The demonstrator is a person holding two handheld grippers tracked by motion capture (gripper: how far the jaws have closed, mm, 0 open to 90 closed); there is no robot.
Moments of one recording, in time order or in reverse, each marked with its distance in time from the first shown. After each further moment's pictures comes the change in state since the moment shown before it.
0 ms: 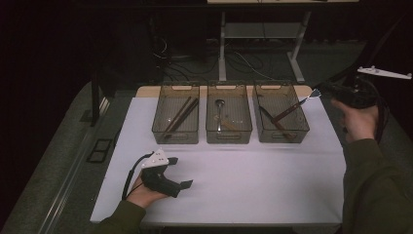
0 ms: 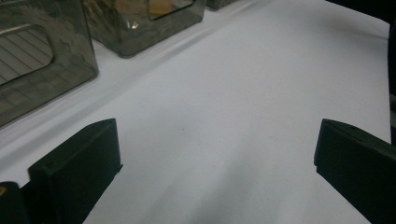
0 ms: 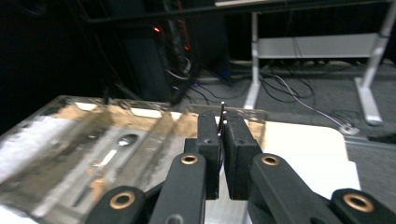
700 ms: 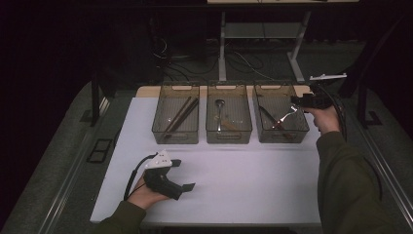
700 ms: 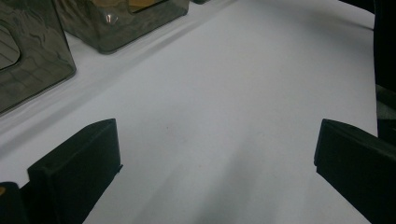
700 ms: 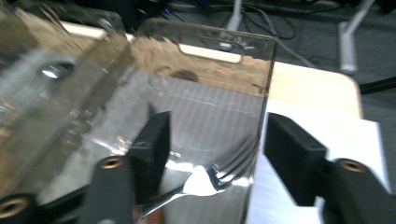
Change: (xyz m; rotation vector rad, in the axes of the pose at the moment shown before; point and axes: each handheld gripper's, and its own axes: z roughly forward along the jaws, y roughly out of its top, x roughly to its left) left arm -0.002 0.000 0.004 0.016 -0.036 0.010; right arm 0.002 -0.037 0.105 0.298 -0.133 -0.112
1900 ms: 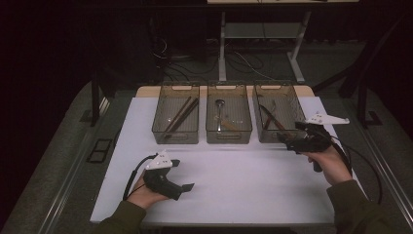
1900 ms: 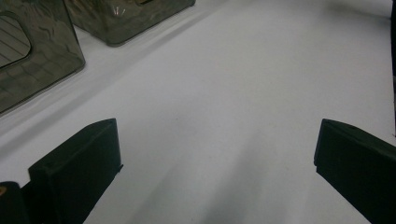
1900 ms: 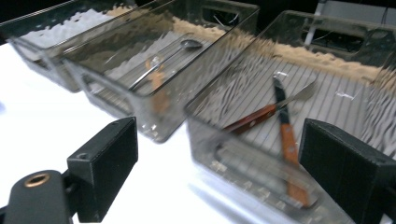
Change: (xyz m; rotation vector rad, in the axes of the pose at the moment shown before) left arm 0.001 -0.002 0.001 0.026 0.037 0.019; right arm 0.075 -0.096 -0.072 -0.154 0.253 -0.138
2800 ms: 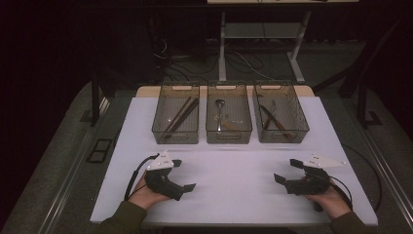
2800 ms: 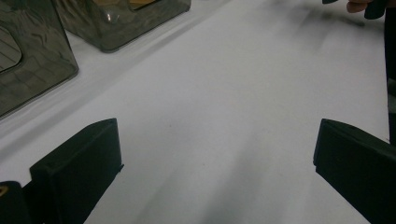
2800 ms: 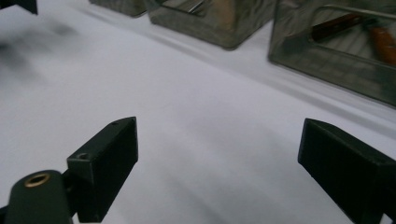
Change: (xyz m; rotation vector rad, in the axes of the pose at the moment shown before) left arm -0.004 0.002 0.002 -0.010 -0.010 0.007; right arm 0.041 -0.089 -0.021 0.060 0.127 -0.008
